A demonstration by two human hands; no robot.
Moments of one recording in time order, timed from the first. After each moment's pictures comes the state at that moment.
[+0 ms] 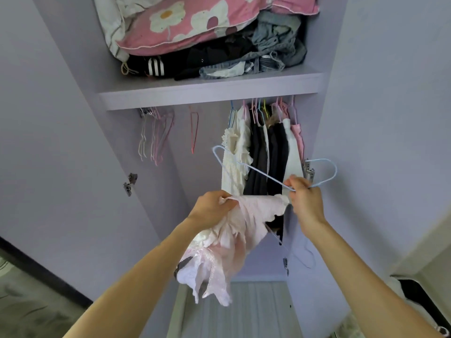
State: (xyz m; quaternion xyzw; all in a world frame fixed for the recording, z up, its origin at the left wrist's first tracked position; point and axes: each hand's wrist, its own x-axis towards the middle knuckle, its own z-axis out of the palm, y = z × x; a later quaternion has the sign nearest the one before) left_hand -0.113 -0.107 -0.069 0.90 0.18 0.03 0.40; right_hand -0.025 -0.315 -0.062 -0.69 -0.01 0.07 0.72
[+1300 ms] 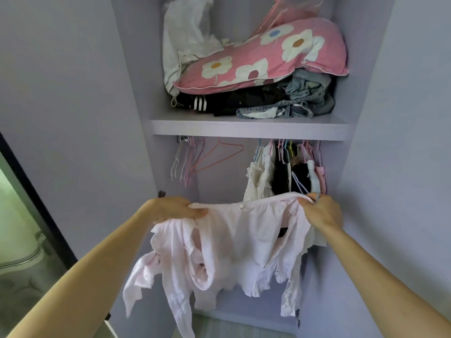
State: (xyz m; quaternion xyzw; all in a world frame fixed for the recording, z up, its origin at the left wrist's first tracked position) left_hand -0.178 0.006 0.016 0.87 0.25 -0.16 0.39; right_hand 0.027 -0.305 -0.018 -0.89 -0.13 0.00 0.43
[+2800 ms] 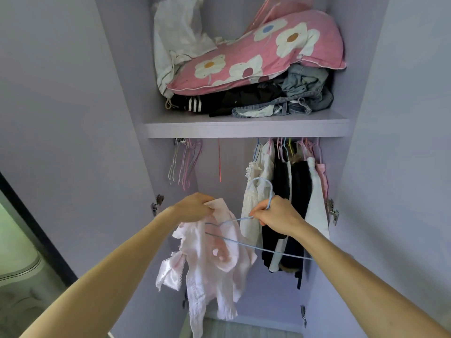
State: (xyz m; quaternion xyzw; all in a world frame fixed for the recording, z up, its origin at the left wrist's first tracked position) left_hand -0.131 -0.020 0.011 0.94 0.19 -0.02 0.30; right_hand -0.014 -0.241 -0.006 -0.85 -0.34 0.15 0.38
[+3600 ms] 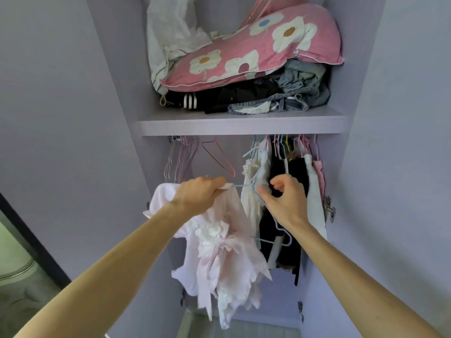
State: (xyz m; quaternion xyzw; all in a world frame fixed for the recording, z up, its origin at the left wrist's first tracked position) left_hand -0.115 -0.039 0.023 0.98 0.09 0.15 -0.02; right_hand 0.005 -0.241 -0.018 -0.82 -0.26 -0.12 0.50
